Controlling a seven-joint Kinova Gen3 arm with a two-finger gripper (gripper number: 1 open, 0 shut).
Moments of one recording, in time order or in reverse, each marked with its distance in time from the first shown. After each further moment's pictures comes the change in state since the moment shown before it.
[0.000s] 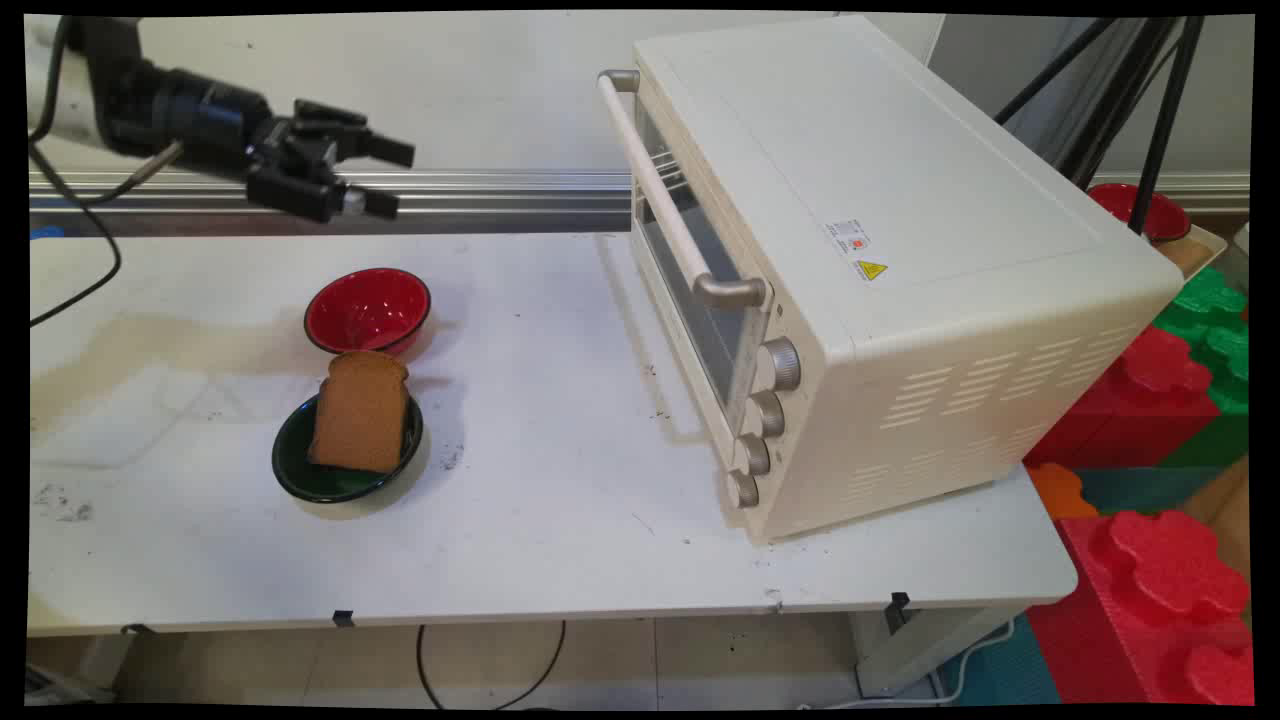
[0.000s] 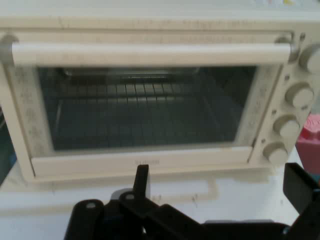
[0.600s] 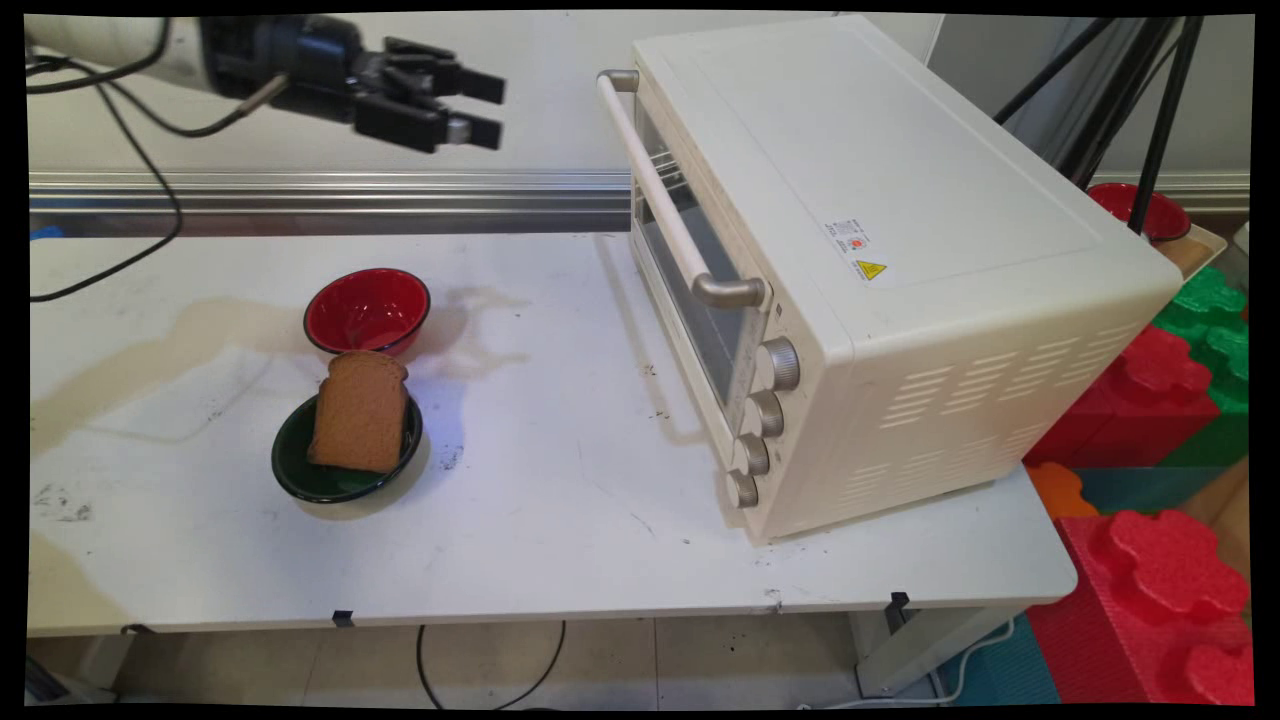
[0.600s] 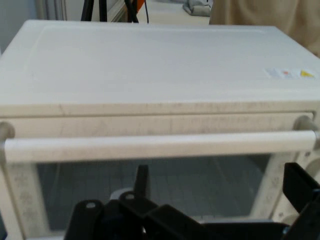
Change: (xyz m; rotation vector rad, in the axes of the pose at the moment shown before) arm 0.060 -0.009 0.068 0.000 0.075 -0.002
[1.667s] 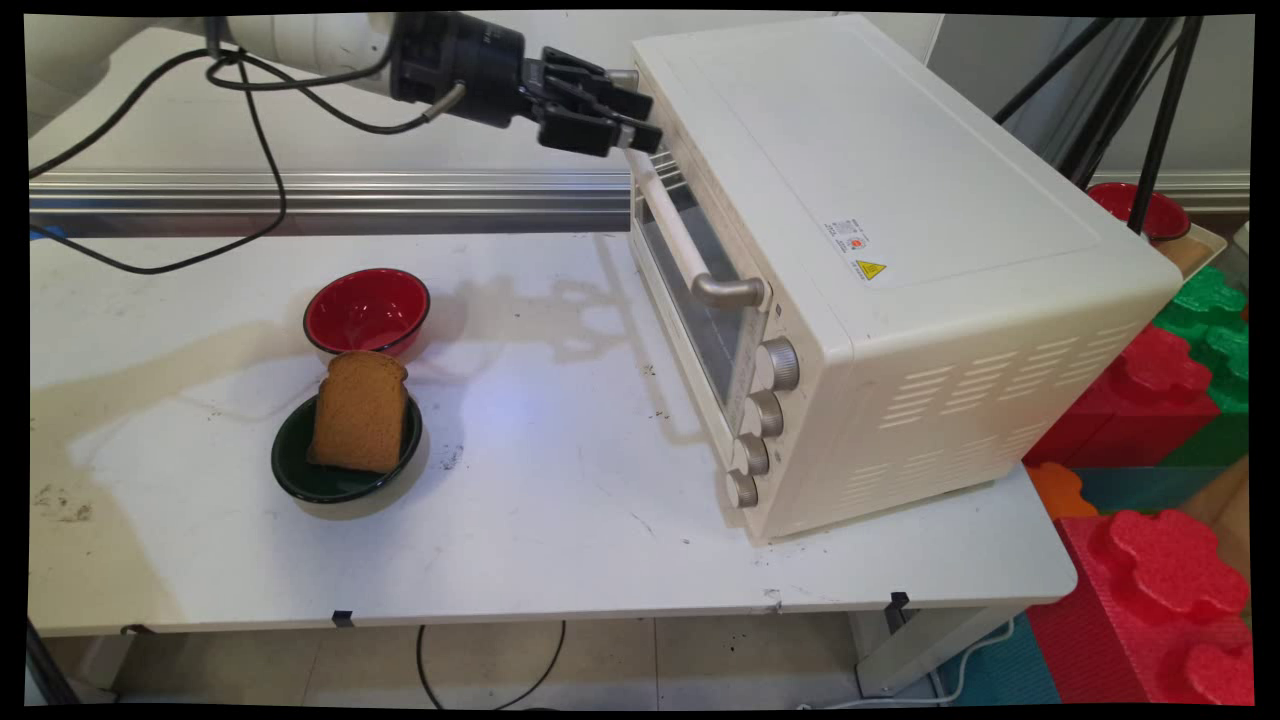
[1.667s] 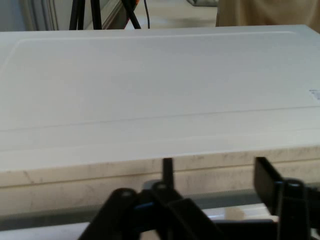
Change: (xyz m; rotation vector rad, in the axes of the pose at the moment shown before) arm 0.027 -0.008 0.120 -0.001 -0.031 0.041
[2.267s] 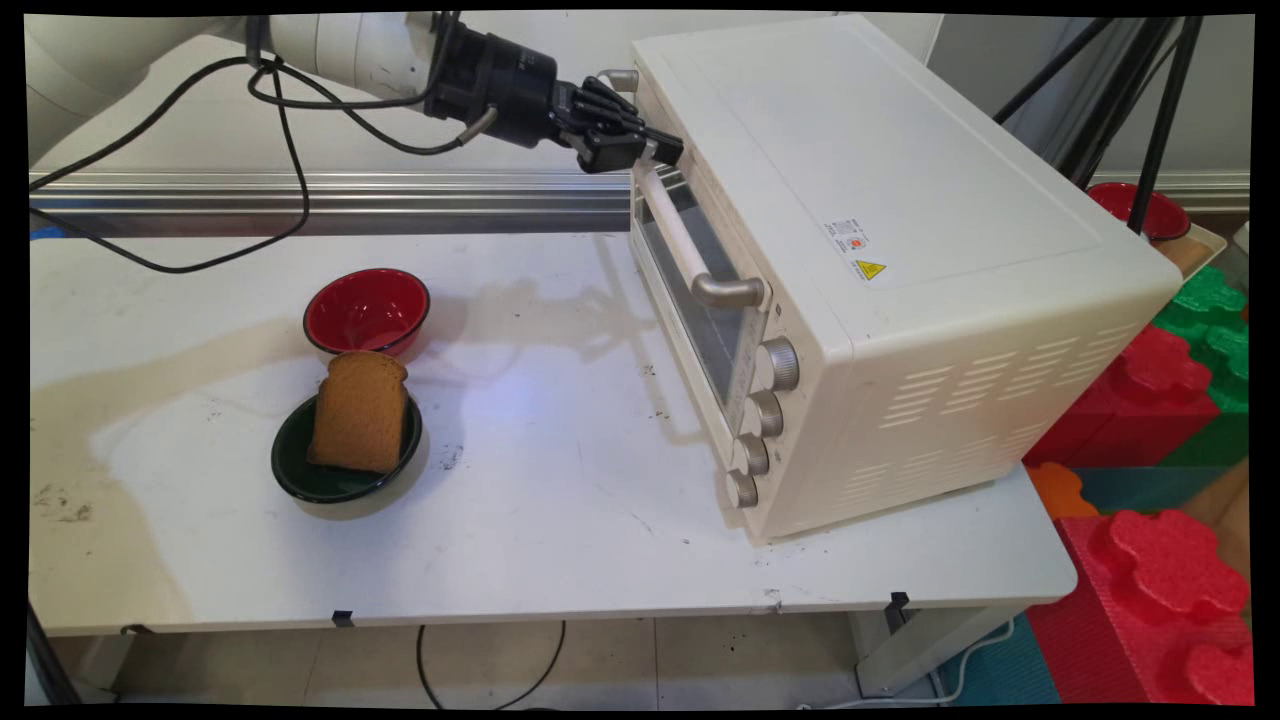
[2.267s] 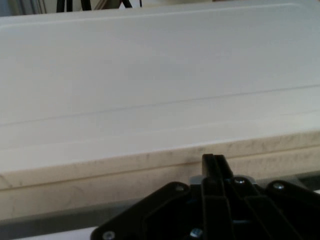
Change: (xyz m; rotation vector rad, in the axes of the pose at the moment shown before) arm -0.003 -0.001 0.026 -0.012 -0.051 0.045
